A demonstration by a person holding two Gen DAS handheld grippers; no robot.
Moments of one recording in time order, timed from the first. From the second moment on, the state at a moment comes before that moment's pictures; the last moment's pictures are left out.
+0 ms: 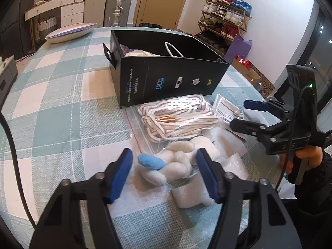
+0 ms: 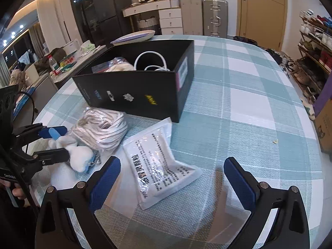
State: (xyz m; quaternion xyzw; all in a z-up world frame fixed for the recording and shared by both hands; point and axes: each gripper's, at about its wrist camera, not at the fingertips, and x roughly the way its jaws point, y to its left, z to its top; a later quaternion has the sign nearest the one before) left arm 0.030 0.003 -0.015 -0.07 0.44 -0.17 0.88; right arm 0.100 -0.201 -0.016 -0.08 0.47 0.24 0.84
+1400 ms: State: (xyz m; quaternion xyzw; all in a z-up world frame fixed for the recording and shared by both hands) left arm 0.015 0.014 0.025 -0.07 0.37 -0.19 0.91; right arm 0.079 -0.196 0.014 -0.13 0.42 0.28 0.85
